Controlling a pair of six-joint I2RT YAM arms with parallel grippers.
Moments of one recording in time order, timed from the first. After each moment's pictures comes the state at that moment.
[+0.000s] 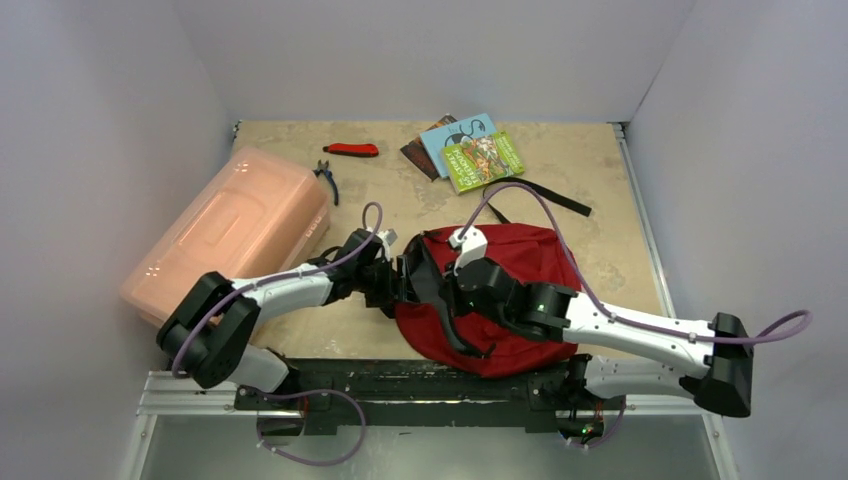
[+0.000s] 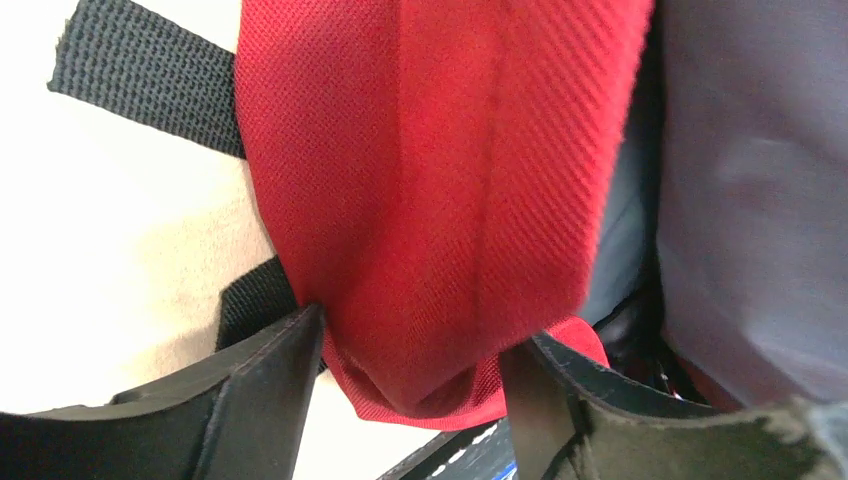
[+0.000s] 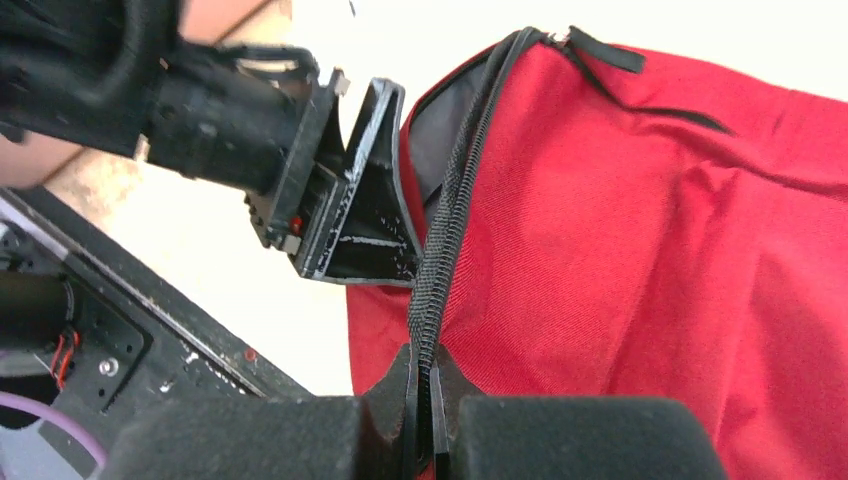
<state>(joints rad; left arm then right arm) -0.64 1.41 0.62 -0.12 0.33 -0.73 1.16 1.11 0.81 -0.34 0.37 0.56</state>
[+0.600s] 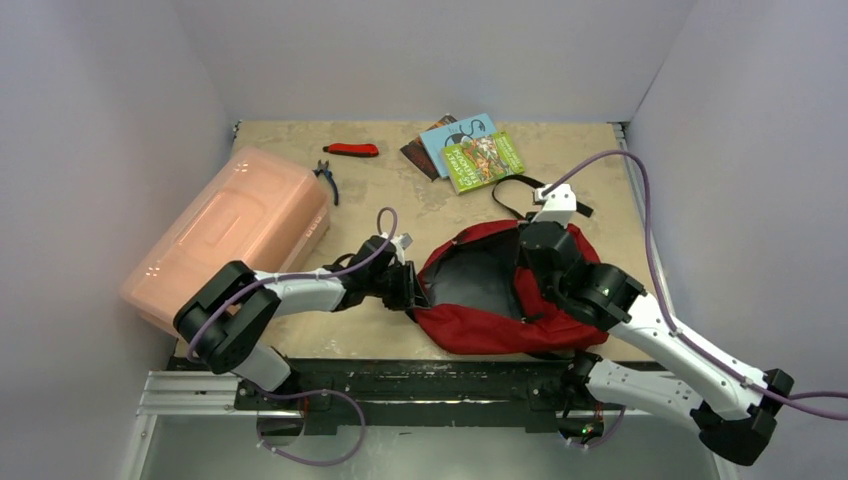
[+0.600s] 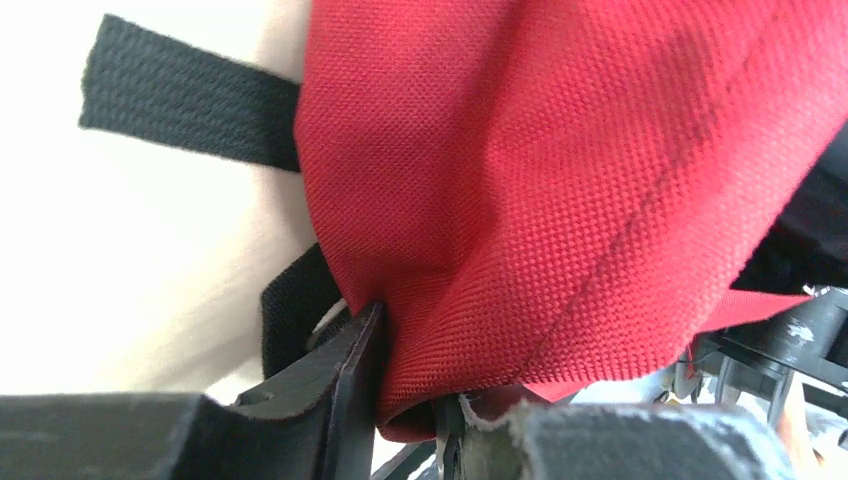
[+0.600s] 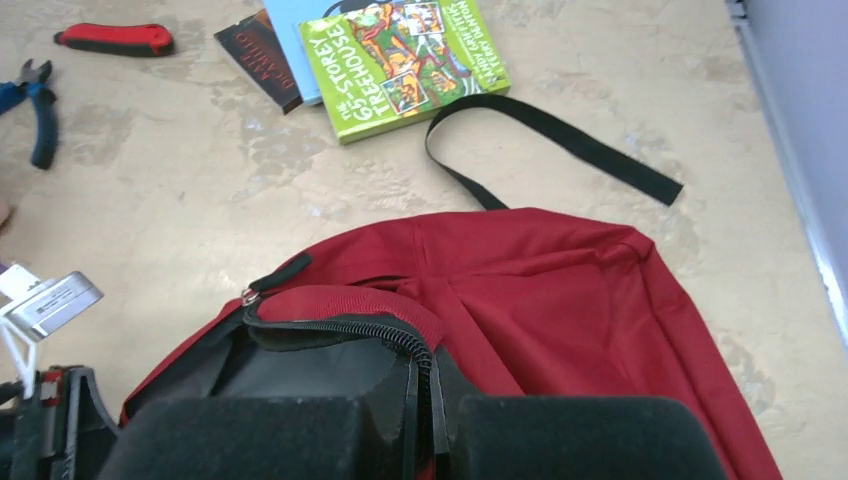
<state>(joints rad) -0.71 1.53 0.59 0.12 0.37 -0.87 0.89 0.88 0.96 -0.64 0.76 0.45</state>
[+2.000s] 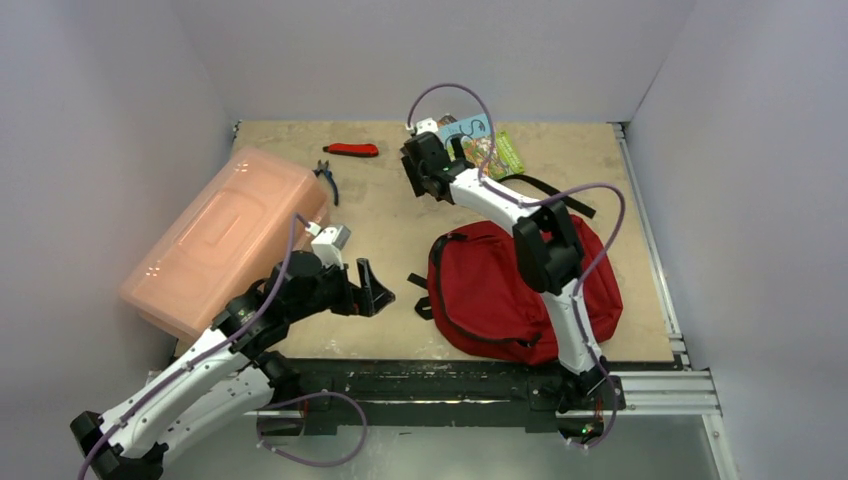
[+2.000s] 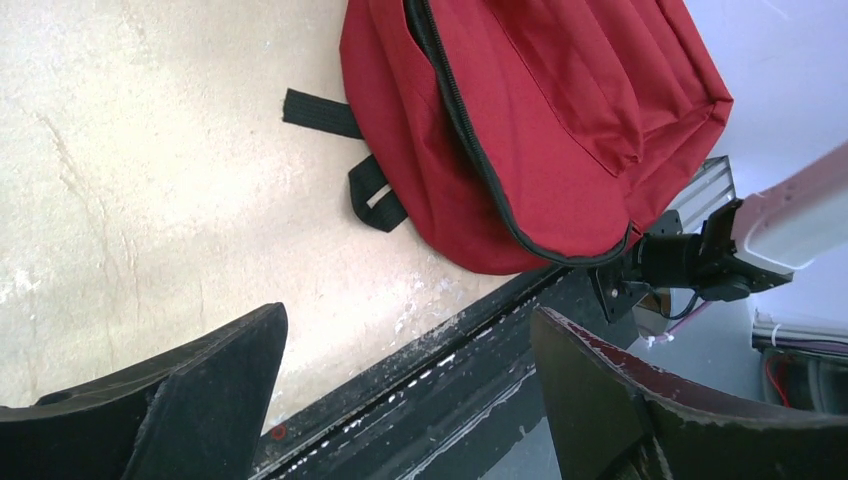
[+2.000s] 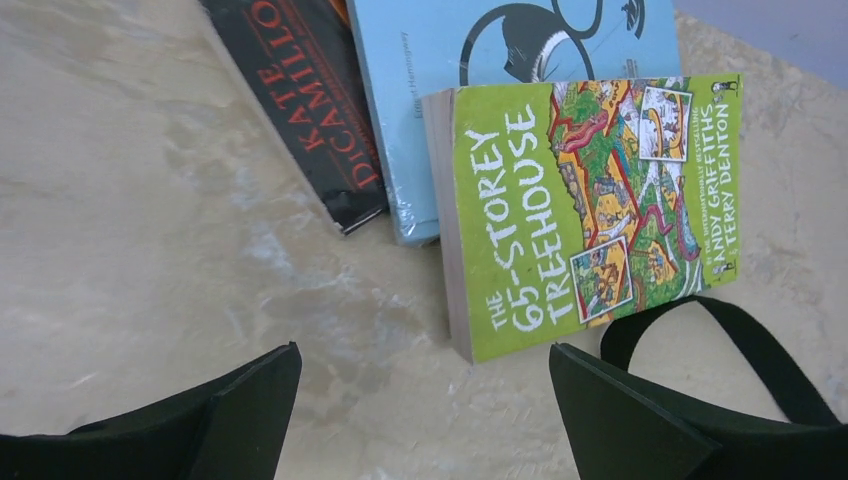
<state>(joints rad) -0.74 0.68 0.65 -0.52 0.08 -0.67 0.65 2.16 1.82 -0.40 0.54 0.12</state>
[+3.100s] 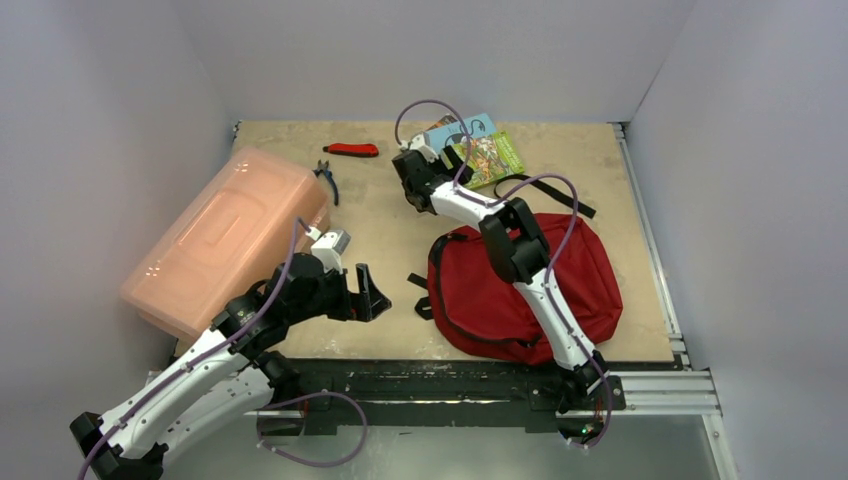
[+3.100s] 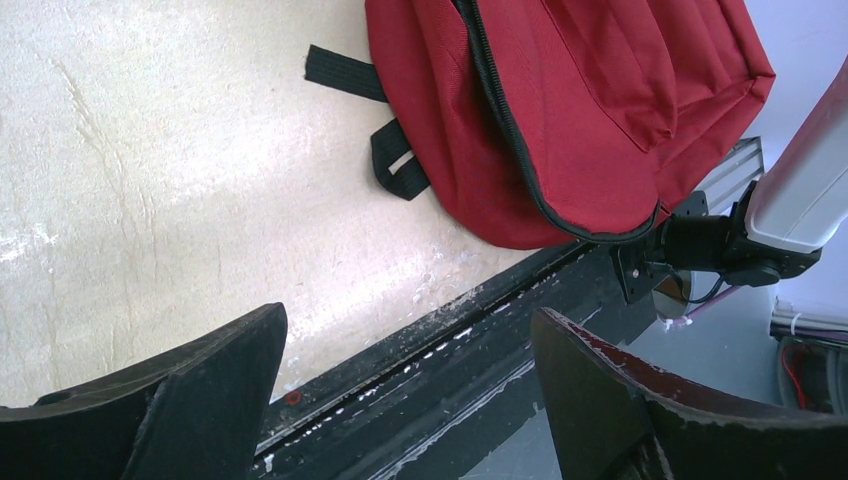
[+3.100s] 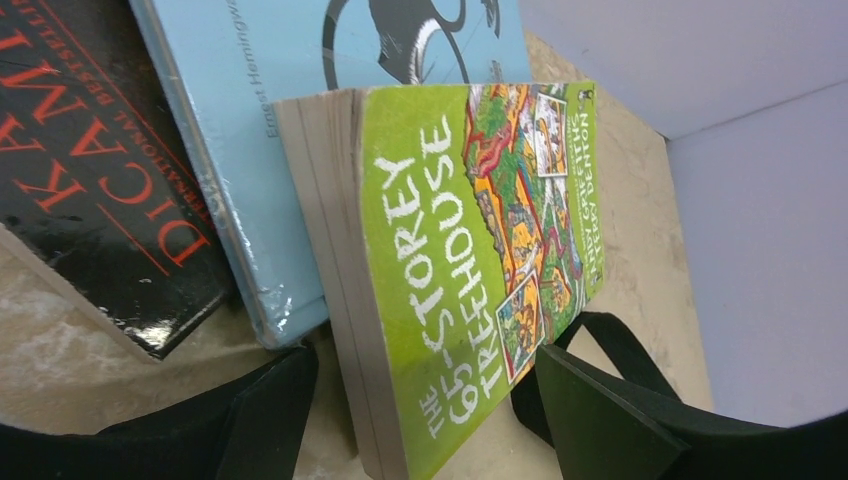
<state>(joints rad) -0.74 0.64 0.65 -0.62 0.08 -0.67 0.65 2.55 2.06 -0.27 1.03 -0.15</state>
